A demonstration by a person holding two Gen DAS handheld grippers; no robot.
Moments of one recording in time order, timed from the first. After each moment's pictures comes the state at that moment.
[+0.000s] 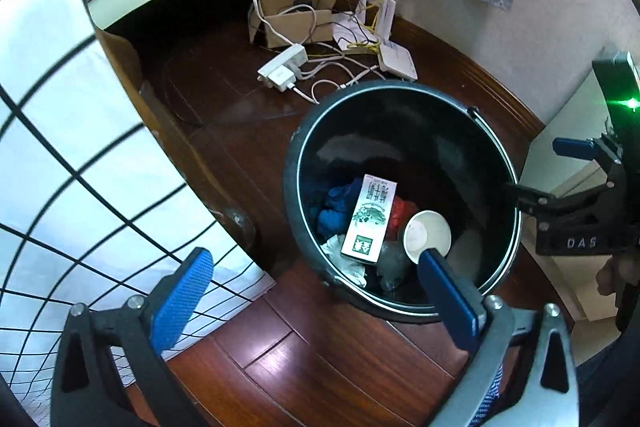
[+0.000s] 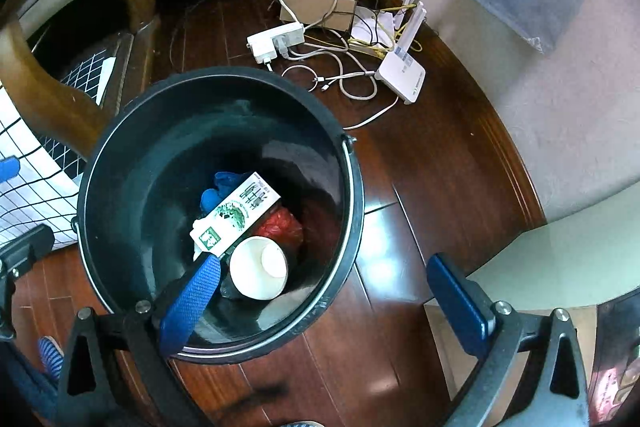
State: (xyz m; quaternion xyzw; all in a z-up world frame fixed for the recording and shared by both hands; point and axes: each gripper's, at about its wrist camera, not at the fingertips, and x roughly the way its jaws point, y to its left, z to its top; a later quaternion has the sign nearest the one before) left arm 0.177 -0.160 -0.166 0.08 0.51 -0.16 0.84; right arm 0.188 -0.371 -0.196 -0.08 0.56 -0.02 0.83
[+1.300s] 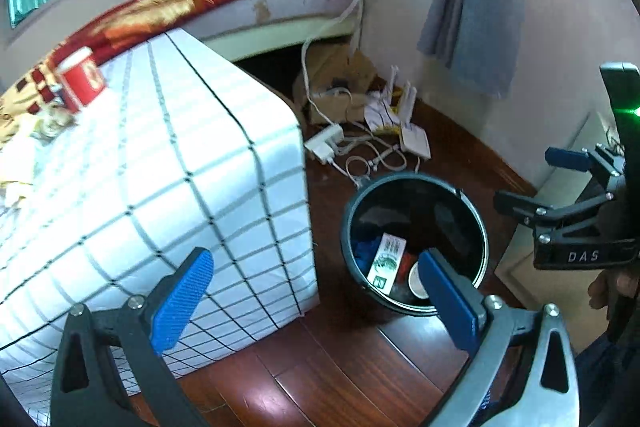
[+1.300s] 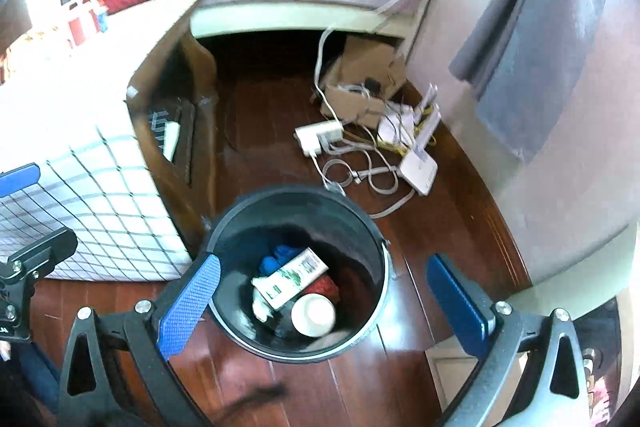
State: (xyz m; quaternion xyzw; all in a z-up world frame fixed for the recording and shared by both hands) left arm 0.125 -0.086 -0.046 0.04 0.41 -0.12 0.90; right arm 0.152 -0.291 -0.059 -0.09 0.44 0.03 0.89
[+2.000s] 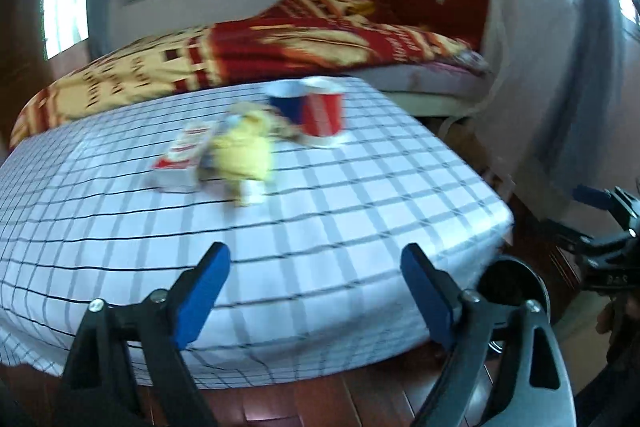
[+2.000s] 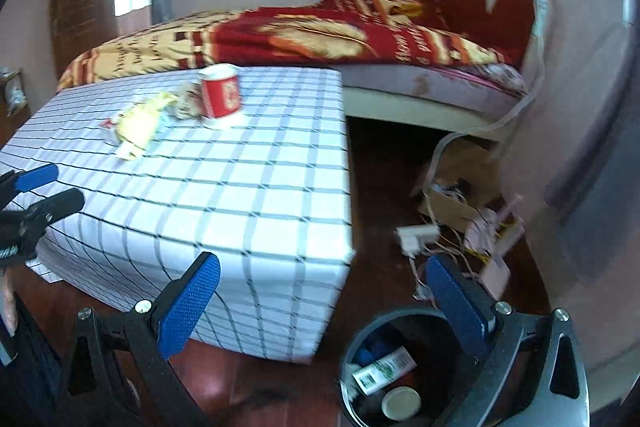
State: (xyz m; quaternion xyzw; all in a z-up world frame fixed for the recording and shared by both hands) left arm 0.115 0.118 -0.002 -0.05 0.33 0.05 0.94; right arm 0.177 -0.115 0.010 -0.12 0.34 0.18 0.92
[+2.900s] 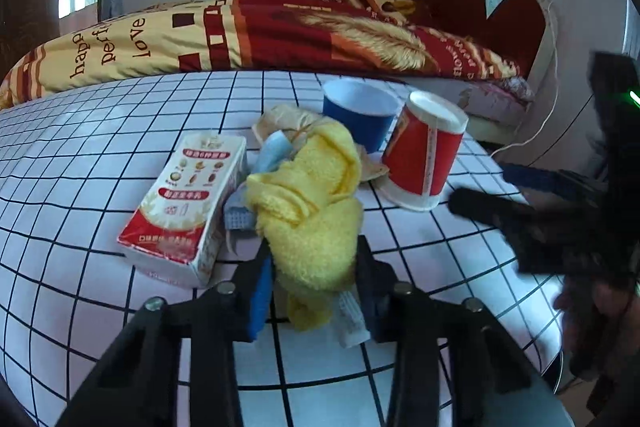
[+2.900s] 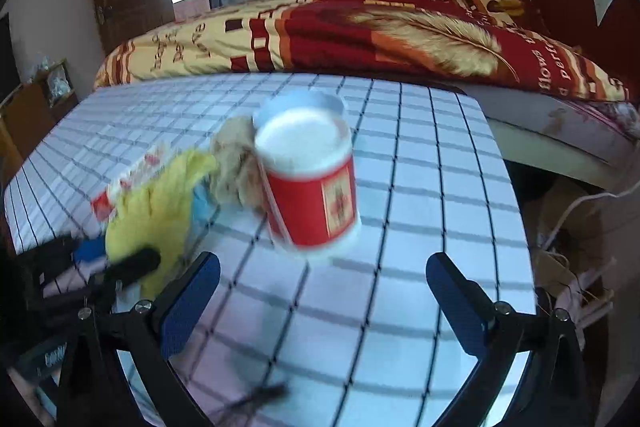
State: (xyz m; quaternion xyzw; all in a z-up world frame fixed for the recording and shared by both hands) left arm 0.225 0.189 -0.033 -0.11 0.34 0.05 0.93; right arm 0.346 0.062 -0.015 -0.11 0.37 0.31 0.87
